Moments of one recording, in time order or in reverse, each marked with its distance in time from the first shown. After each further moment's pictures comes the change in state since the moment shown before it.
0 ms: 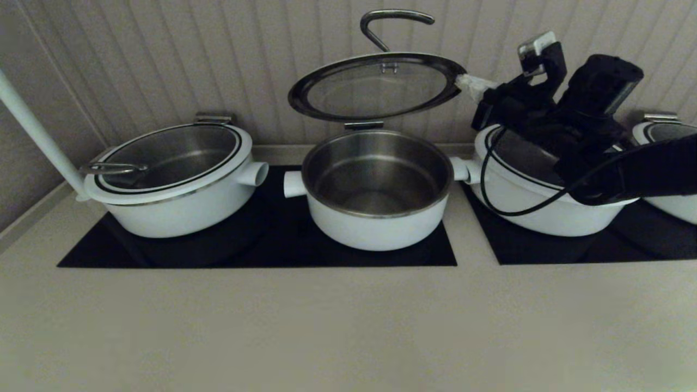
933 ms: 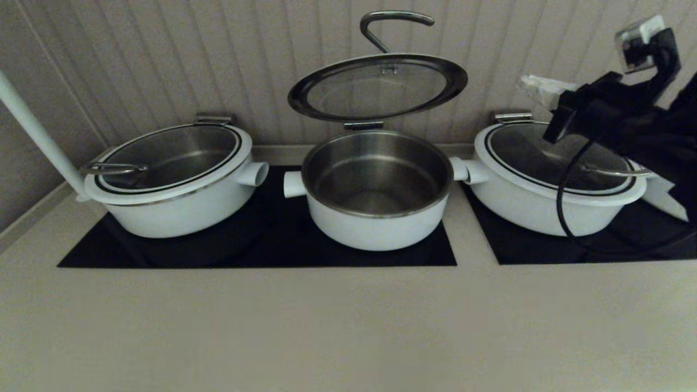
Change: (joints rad) left arm 0.000 0.000 0.000 0.000 0.000 0.000; right arm -0.087 -0.369 0.423 0.024 0.001 -0.020
